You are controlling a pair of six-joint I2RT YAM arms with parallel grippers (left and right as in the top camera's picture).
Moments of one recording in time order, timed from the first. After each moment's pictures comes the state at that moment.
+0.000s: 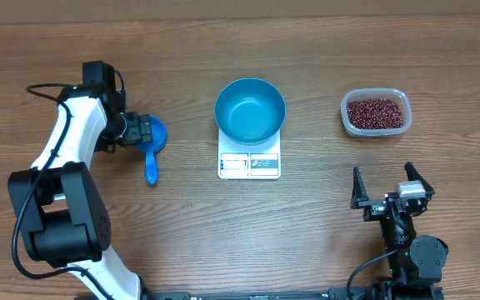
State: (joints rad) left arm 0.13 1.91 1.39 -0.91 -0.03 -0.08; right arm -0.05 0.01 0.02 -0.02 -0.12 -0.11
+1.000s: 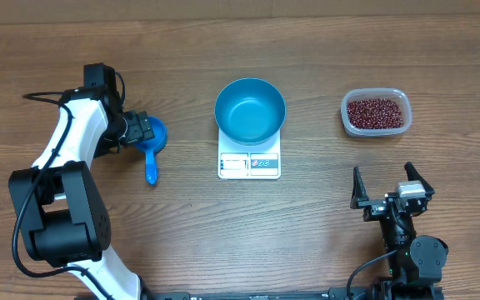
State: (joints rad) left arm 0.13 1.91 1.36 -0.87 -0.03 -0.25; right arm -0.05 0.01 0.02 -0.02 -0.12 -0.11
